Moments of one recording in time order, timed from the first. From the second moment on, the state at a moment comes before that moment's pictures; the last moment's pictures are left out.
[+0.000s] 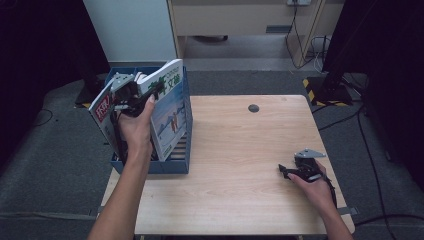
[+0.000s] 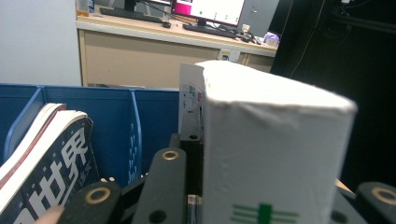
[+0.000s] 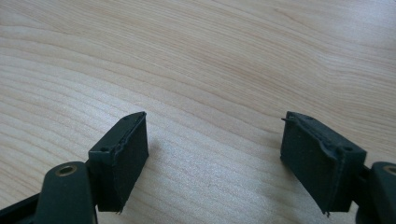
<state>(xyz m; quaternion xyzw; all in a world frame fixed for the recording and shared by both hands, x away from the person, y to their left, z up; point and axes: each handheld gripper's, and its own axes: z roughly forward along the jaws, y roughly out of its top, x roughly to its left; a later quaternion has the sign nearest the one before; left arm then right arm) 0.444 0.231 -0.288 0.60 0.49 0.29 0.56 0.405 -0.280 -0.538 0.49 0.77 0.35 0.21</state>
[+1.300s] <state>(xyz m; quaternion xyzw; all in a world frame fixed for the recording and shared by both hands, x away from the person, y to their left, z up) 0.464 0.223 -0.309 0.59 0.47 0.30 0.58 0.405 -0.280 -0.537 0.49 0.77 0.34 0.21</state>
